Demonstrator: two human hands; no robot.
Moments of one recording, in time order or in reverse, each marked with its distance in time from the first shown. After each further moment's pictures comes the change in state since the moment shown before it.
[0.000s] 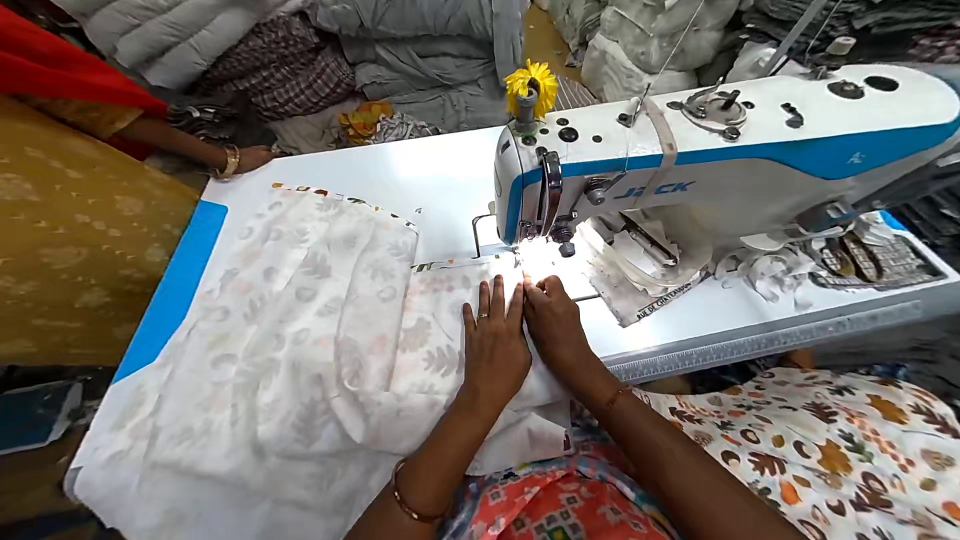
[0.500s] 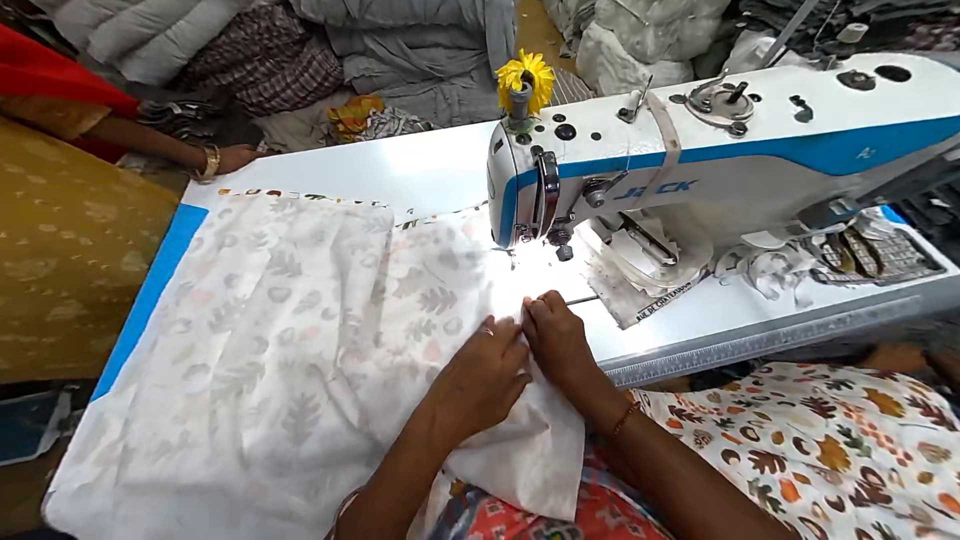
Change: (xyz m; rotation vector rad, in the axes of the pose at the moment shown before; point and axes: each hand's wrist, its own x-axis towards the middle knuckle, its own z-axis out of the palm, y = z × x) left_hand -0.017 -0.033 -0.028 -0.153 -0.049 0.561; right_hand -0.014 0.006 0.003 0.016 0.075 -0.062
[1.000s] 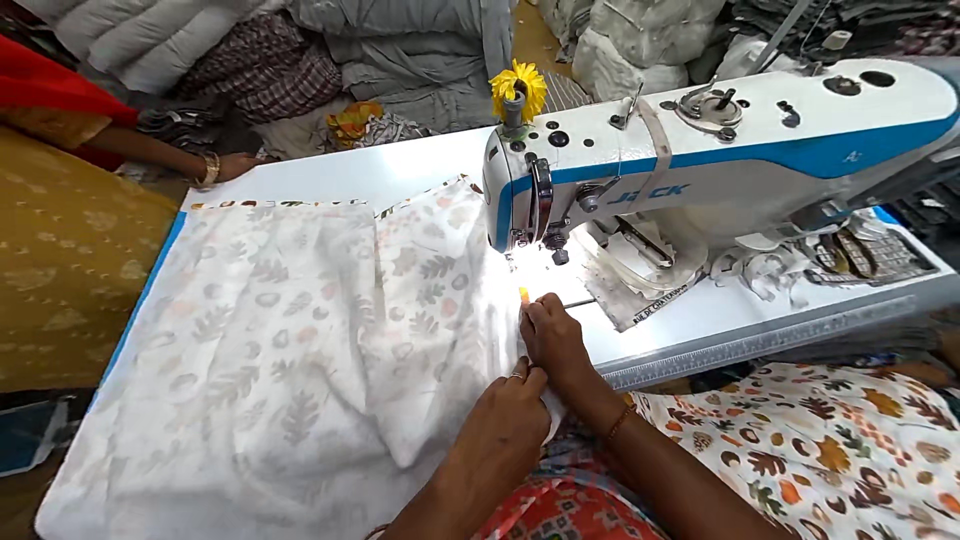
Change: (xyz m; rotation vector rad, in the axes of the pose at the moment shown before) left_hand 0.001 0.062 -0.009 0.131 -0.148 -0.058; right_hand 0.000 -0.001 0.002 -0.007 0.036 0.026
